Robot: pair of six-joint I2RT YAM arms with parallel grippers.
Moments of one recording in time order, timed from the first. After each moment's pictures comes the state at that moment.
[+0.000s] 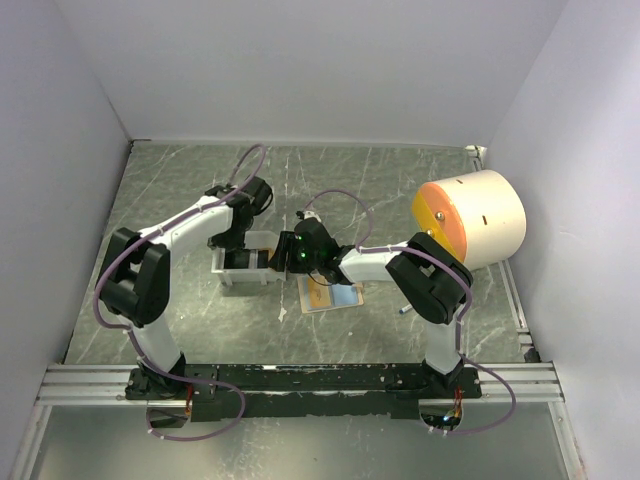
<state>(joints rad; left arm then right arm) -0.51 1.76 1.30 -0.91 -0.57 -0.41 0.83 1.93 1.00 0.29 -0.07 0.76</state>
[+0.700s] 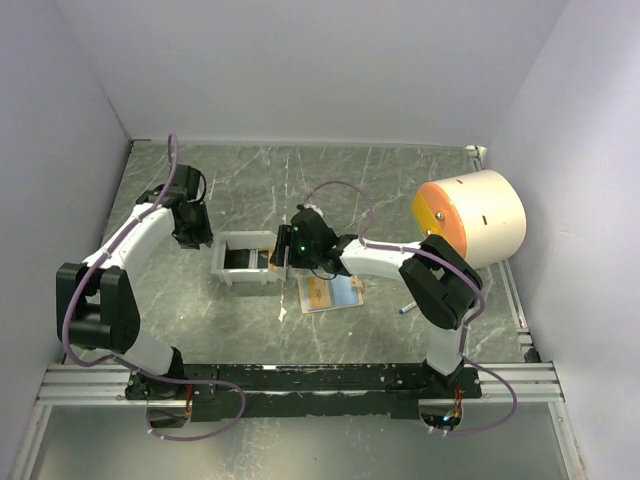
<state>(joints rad) -0.14 1.53 1.14 -0.76 -0.08 -0.37 0.83 1.86 1.10 0.03 -0.01 0.76</state>
